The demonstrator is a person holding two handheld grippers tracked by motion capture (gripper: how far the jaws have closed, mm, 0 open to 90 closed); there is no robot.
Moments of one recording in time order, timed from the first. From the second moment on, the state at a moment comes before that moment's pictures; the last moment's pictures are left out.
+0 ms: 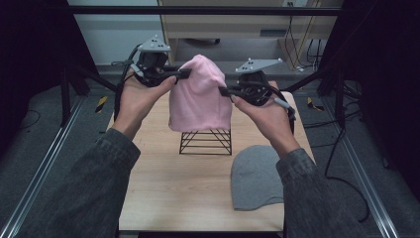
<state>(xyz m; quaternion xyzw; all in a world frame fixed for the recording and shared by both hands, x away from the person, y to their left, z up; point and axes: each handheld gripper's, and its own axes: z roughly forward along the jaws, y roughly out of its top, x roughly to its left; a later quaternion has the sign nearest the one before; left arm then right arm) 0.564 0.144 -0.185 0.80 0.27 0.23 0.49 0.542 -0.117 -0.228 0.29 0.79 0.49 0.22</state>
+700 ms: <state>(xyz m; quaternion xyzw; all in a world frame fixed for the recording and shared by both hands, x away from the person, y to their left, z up) 0.618 0.127 -0.224 0.81 0.28 0.22 0.47 0.600 -0.125 -0.264 0.33 0.79 0.46 0.23</state>
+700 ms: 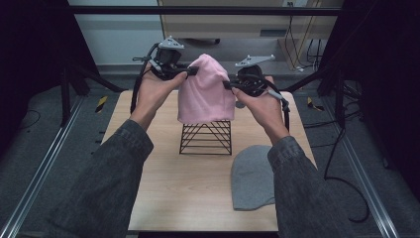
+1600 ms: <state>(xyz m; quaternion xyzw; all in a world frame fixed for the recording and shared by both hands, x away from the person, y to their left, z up) 0.622 0.129 -0.250 0.81 0.25 0.23 0.47 0.598 -0.128 -0.290 0.33 0.79 0.46 0.23</state>
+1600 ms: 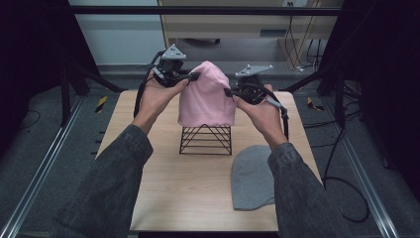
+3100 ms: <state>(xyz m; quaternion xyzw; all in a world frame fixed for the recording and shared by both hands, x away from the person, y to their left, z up) 0.571 0.134 -0.297 0.83 0.24 0.19 0.46 0.562 -0.139 -0.339 0.31 0.81 0.45 0.19</state>
